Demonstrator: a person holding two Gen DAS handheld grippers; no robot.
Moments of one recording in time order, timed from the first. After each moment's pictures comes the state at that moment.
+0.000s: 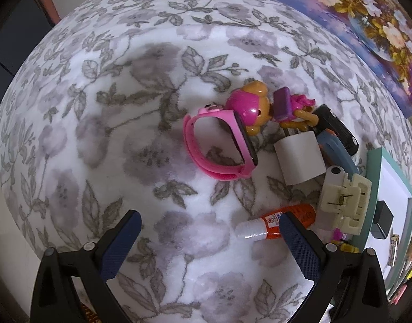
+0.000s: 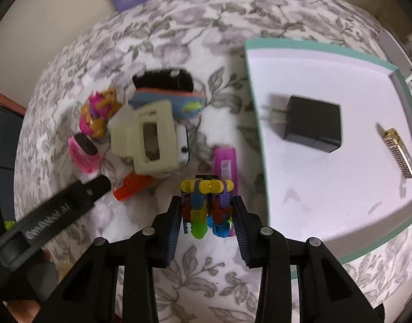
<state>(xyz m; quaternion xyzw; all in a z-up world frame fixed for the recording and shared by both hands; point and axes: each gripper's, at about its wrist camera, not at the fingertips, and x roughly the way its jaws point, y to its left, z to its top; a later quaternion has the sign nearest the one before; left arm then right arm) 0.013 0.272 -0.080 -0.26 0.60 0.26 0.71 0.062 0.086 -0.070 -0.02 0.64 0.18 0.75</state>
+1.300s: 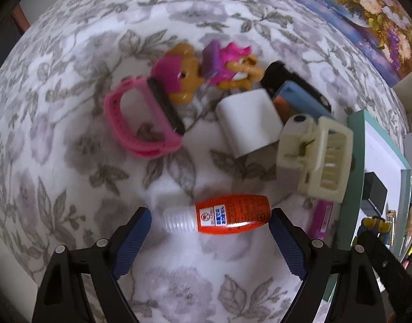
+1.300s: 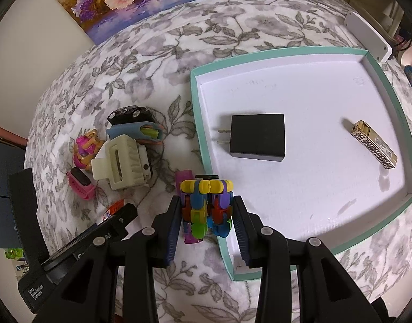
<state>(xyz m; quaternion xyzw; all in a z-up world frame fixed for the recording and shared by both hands) 0.063 0.207 -0.096 -0.26 0.63 0.19 0.71 0.080 0.041 -0.051 0.04 0.64 0.14 0.75</state>
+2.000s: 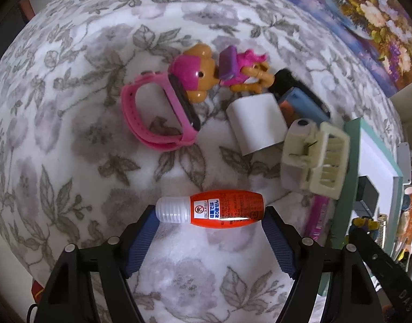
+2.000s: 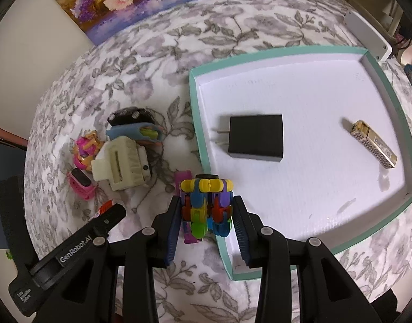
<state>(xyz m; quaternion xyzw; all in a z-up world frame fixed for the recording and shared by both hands) 0.033 0.239 -0.083 -0.29 0.61 0.18 0.71 0.079 0.040 -0.048 0.05 0.64 0.14 0.76</state>
